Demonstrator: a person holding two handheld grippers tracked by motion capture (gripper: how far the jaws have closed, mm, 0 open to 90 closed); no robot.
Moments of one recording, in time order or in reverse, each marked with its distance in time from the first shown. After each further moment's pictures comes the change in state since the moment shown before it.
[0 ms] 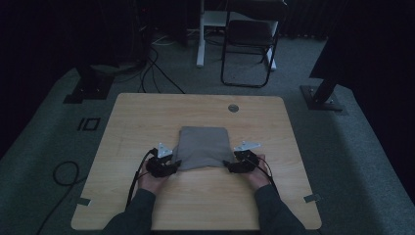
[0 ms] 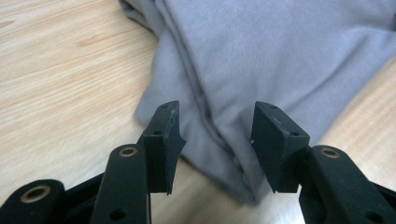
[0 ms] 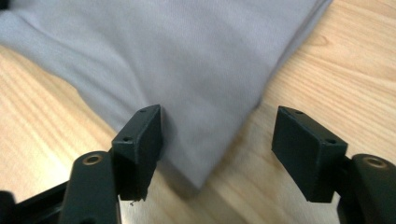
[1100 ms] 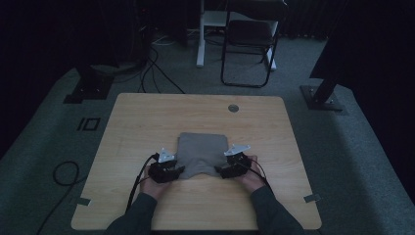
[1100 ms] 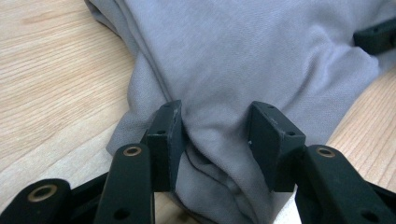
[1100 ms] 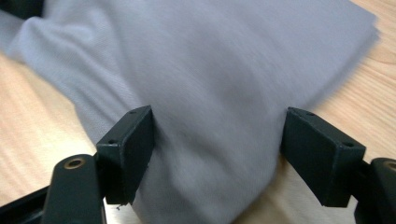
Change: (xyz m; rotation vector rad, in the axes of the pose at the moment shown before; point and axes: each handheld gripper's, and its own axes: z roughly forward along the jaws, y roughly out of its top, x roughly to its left) left arm -0.013 -0.009 0.001 0.007 -0.086 -0.011; right arm 0.024 0.009 0.009 0.032 0.054 -0.096
